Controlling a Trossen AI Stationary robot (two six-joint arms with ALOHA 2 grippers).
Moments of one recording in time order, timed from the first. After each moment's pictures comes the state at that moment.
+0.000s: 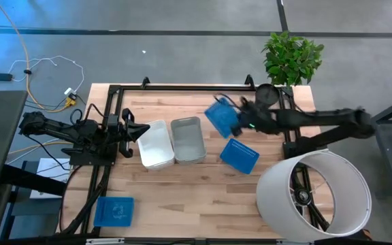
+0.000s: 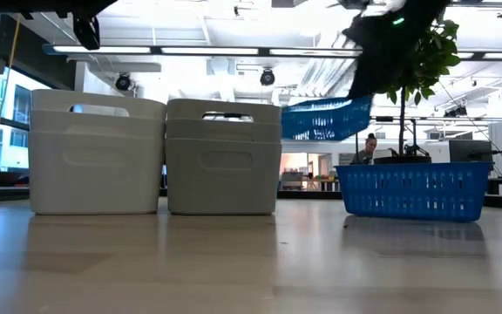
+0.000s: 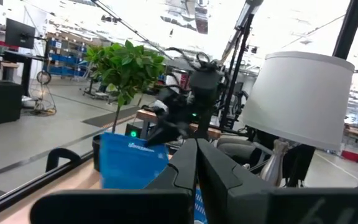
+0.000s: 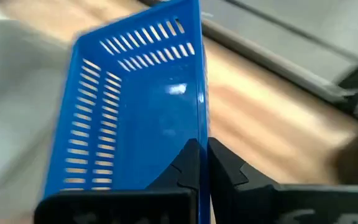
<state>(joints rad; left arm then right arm) -0.12 0.44 0.29 0.37 -0.42 -0.15 -0.09 1.19 0.93 -0.62 0.56 0.61</state>
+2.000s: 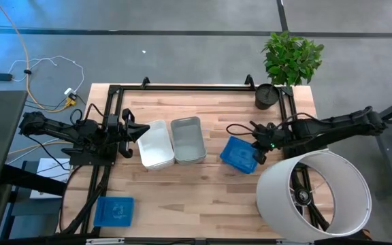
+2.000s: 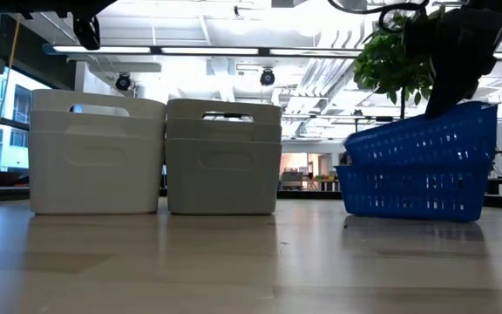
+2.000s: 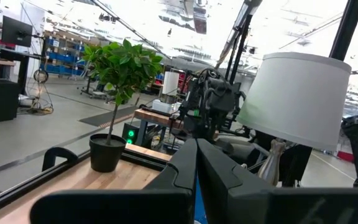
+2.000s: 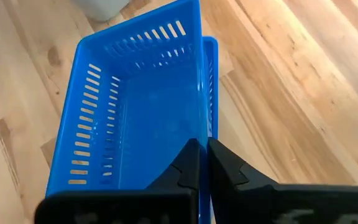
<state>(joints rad) -0.12 0.44 0.29 0.37 -0.42 -0.16 0.13 0.94 0.74 -0.85 0.18 0.63</state>
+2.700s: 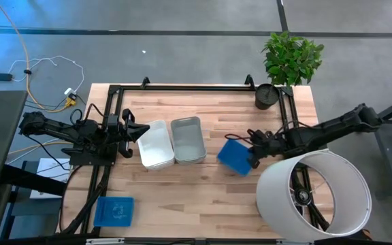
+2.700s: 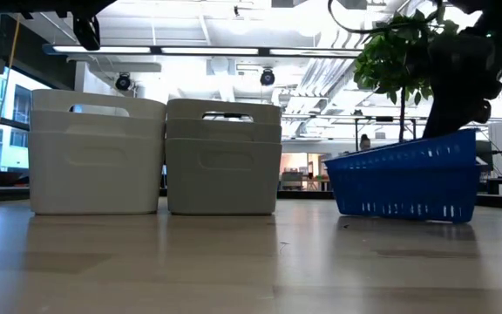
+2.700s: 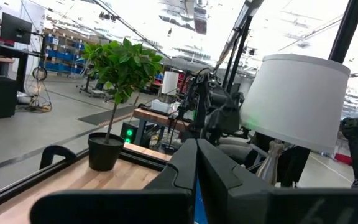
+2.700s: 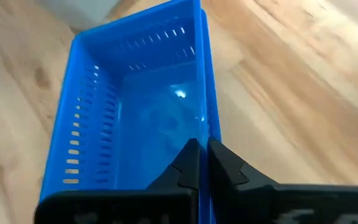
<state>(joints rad) -0.12 0.44 0.29 0.37 -0.41 -0.18 0.24 1.01 0.61 -0.66 0.29 0.88</state>
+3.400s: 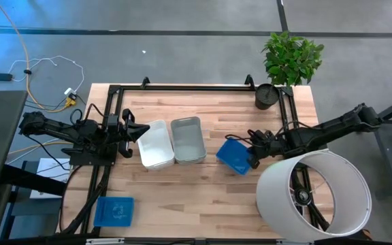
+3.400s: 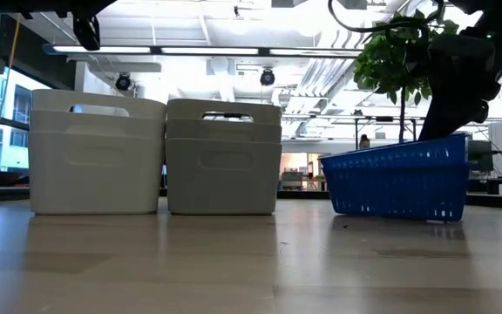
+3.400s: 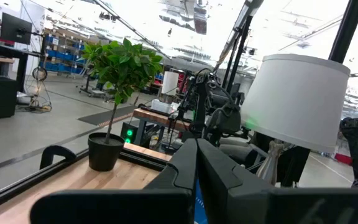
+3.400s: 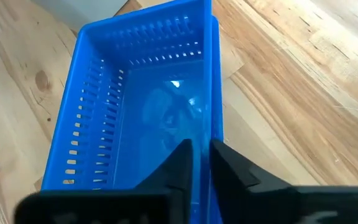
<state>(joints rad) -0.12 0.44 0.29 0.37 -0.41 -0.18 0.25 1.00 0.59 -0.63 0.31 0.86</state>
